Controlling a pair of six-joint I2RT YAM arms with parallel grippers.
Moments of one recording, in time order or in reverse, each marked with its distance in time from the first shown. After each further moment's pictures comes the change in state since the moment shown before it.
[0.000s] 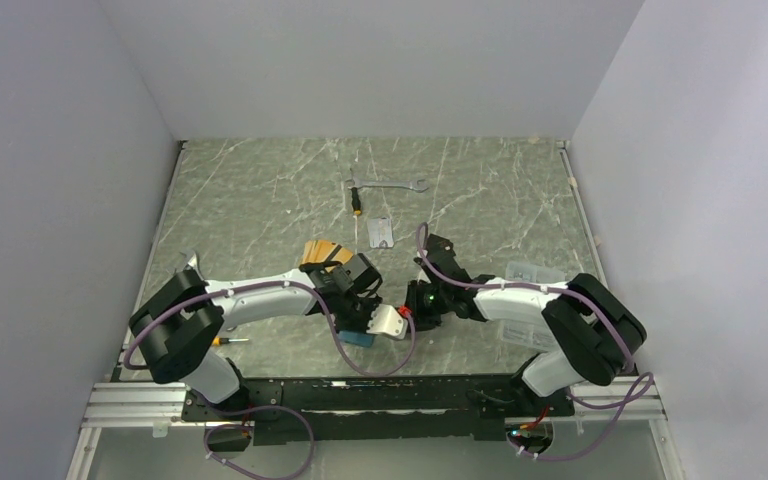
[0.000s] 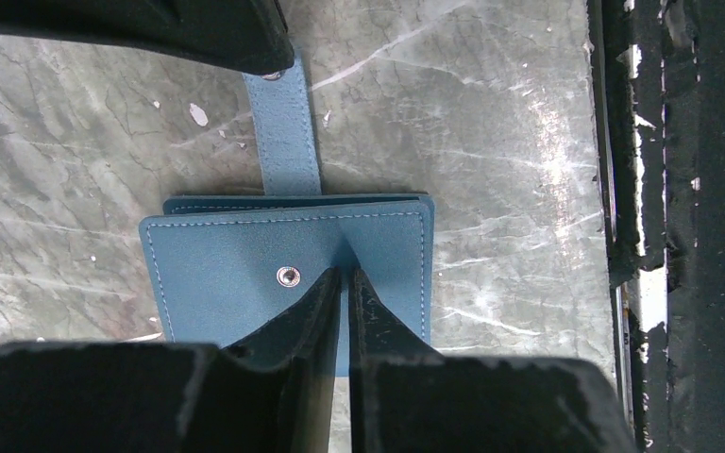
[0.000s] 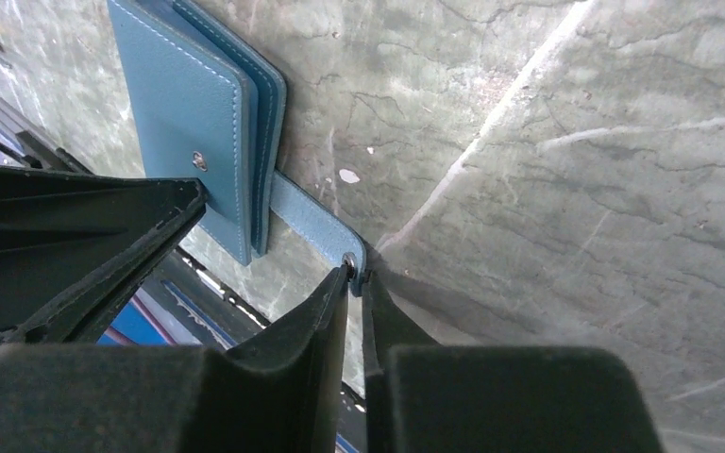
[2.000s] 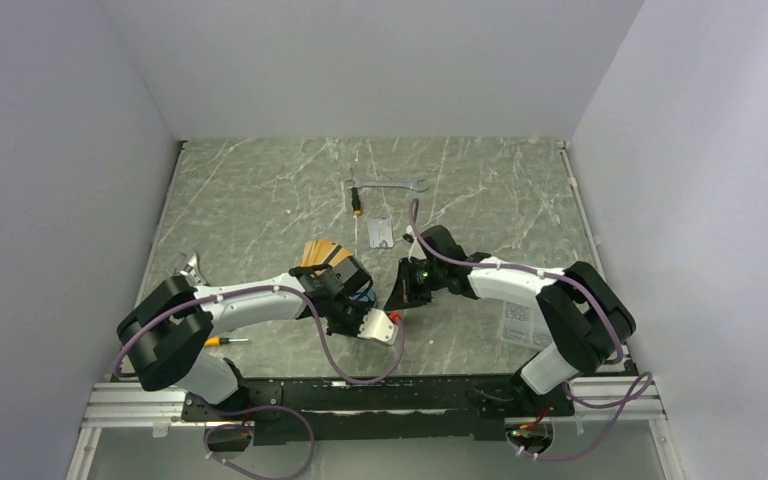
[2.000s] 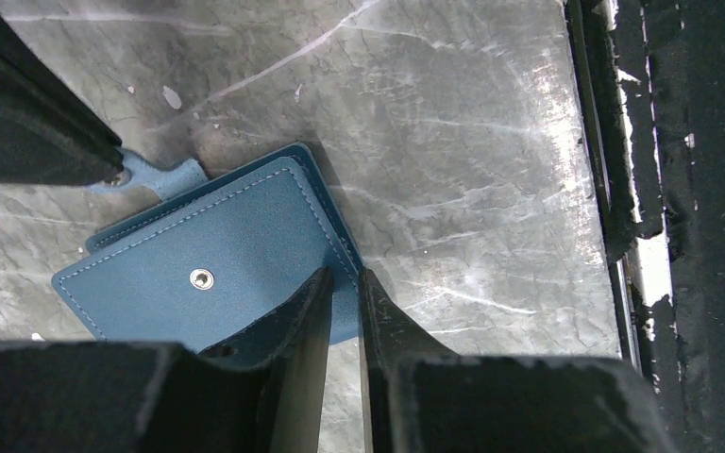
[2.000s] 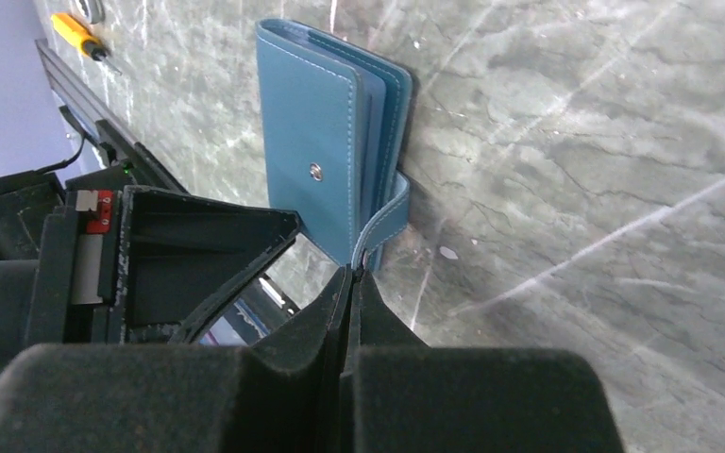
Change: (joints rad) left arm 0.027 -0.058 -0.069 0.019 0.027 0.072; right arm -0.065 0.071 0.173 -0.045 -0.117 -0.113
